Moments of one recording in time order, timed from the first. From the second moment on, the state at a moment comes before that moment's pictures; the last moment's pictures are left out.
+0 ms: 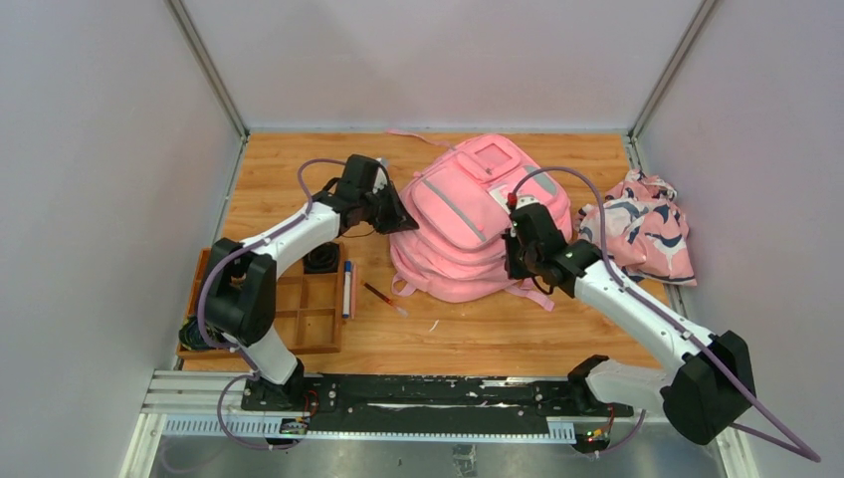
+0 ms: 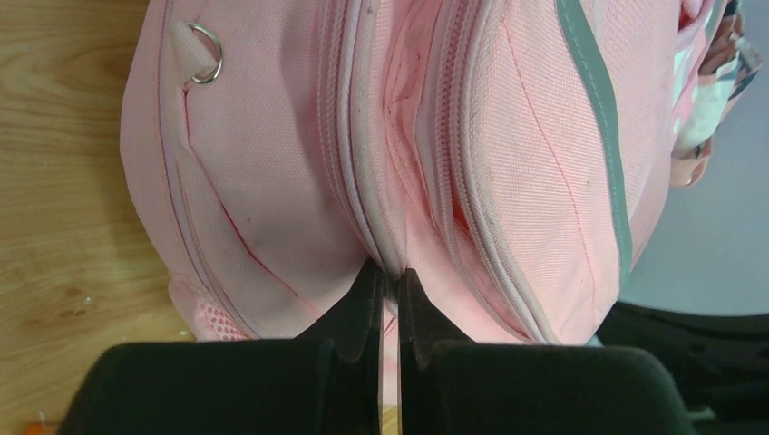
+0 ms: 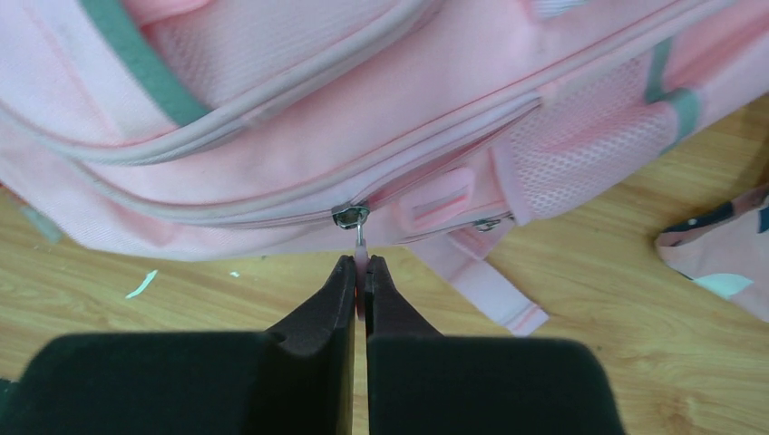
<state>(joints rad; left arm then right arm) -0.43 1.64 1.14 -0.26 0.31 -0.77 0.60 1.14 0.86 -0.59 0.16 0.31</state>
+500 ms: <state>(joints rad) -0.40 1.66 1.18 -0.29 0.43 -0.60 0.26 1.24 0.89 -0.57 0.03 0.25</state>
